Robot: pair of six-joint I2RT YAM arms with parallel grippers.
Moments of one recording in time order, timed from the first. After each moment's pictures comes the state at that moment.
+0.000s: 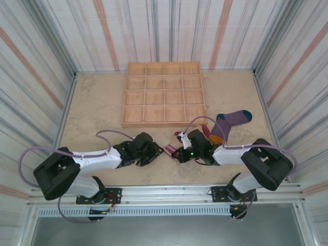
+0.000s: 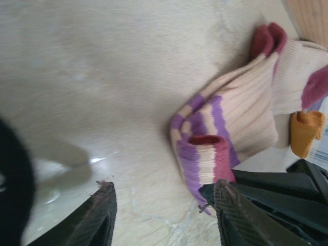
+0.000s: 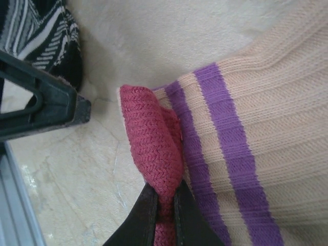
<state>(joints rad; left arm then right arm) -0.91 1.36 0.52 0.01 0.09 -1.37 0.74 1.45 0.40 0.26 -0.42 0.49</state>
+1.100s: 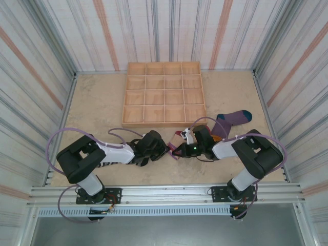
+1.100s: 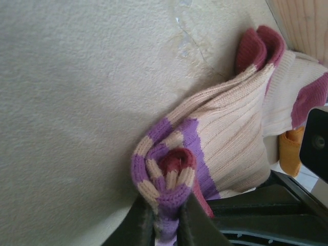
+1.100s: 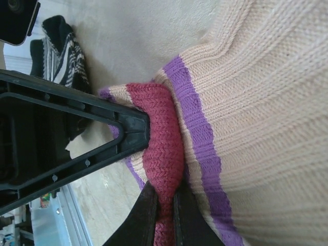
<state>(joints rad) -0.92 1.62 0.60 0.26 0.09 -1.39 0.60 1.58 0.41 0.36 -0.65 0.64</state>
